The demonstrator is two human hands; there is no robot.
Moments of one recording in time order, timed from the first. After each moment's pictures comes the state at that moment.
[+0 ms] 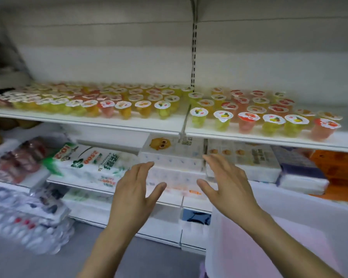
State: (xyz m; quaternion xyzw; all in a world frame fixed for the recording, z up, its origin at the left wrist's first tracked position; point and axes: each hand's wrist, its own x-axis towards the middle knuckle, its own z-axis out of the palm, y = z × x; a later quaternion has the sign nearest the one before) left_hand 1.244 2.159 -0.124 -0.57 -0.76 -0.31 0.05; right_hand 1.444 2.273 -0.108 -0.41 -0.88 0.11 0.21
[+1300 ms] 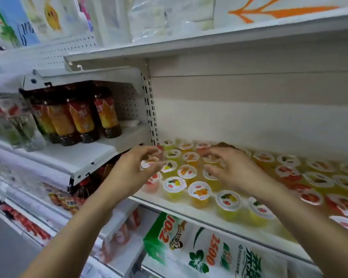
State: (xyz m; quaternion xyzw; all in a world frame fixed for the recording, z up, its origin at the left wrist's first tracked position) left_hand 0.513 2.183 0.008 -0.53 -0.78 -0.33 0.02; right_hand 0.717 2.348 0.011 -0.23 -0.94 0.15 0.22
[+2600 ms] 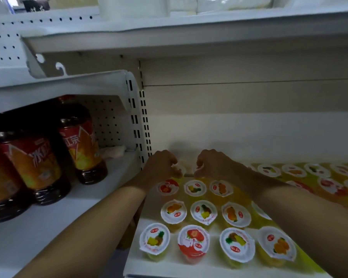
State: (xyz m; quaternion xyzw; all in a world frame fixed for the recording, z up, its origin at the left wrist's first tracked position) left_hand 0.328 2.392 -0.024 -0.67 -0.72 -0.17 -0.07; right_hand 0.505 2.443 -0.010 -0.47 -0.88 0.08 0.06
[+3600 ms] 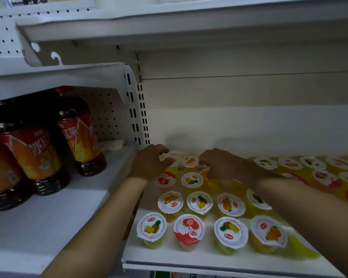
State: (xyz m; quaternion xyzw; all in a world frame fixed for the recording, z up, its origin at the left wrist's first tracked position) left_hand 0.330 2.350 -0.018 -0.62 -0.73 -0.28 -0.07; right_hand 0.528 2.445 -0.024 -0.43 -0.90 0.07 0.00
